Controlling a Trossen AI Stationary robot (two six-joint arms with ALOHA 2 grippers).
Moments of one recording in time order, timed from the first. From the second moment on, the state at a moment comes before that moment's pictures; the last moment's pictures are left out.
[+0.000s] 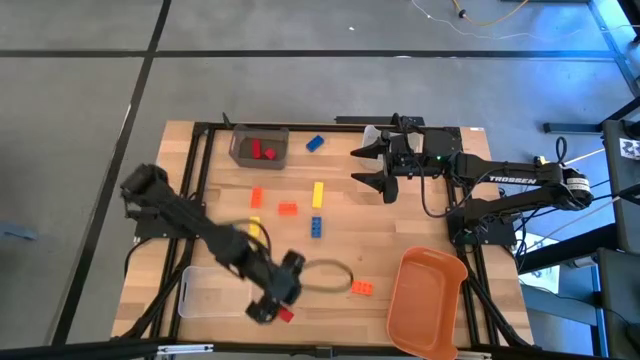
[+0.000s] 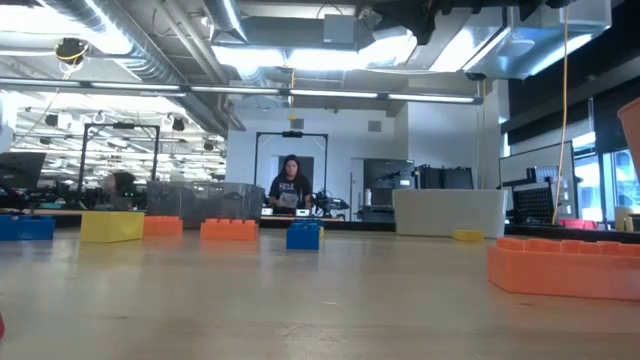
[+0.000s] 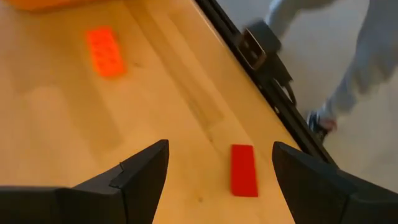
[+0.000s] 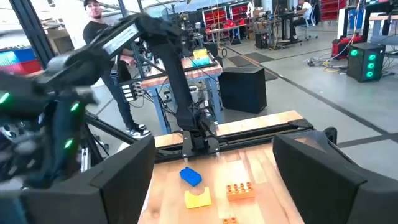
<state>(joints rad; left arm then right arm) -0.55 1.69 1.40 -0.60 0.01 -0.02 -0.20 1.11 0.85 0.25 -0.20 0.18</state>
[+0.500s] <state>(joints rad) -0.63 1.88 1.41 -0.62 0.05 -0.15 -0.20 1.11 0.85 0.24 -0.20 0.17</state>
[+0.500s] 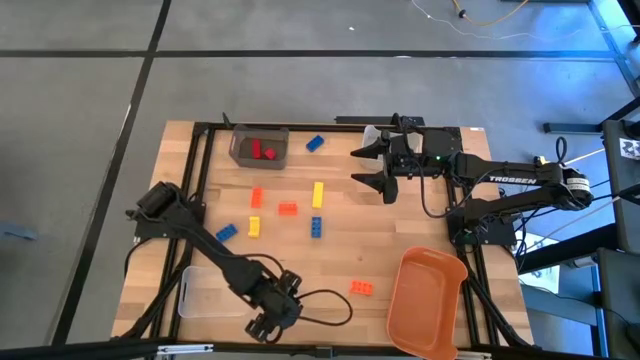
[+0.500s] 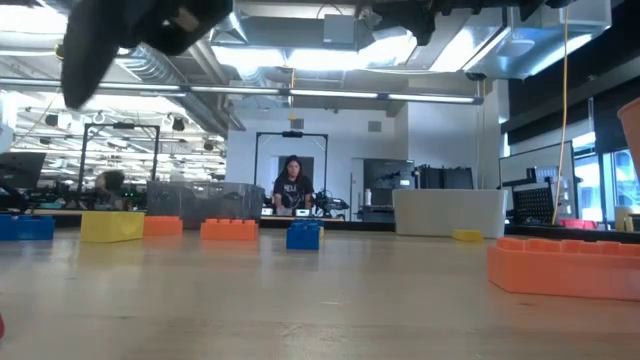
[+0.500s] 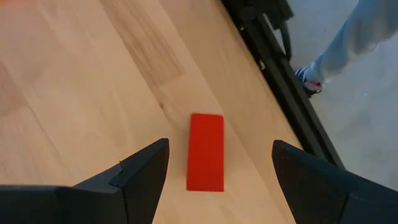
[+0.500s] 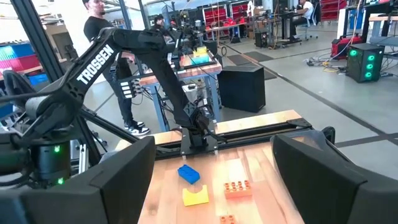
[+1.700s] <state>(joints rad) -0.62 2.02 1.41 -0.69 0.08 -0.15 -0.20 1.11 0.85 0.17 -0.12 0.14</state>
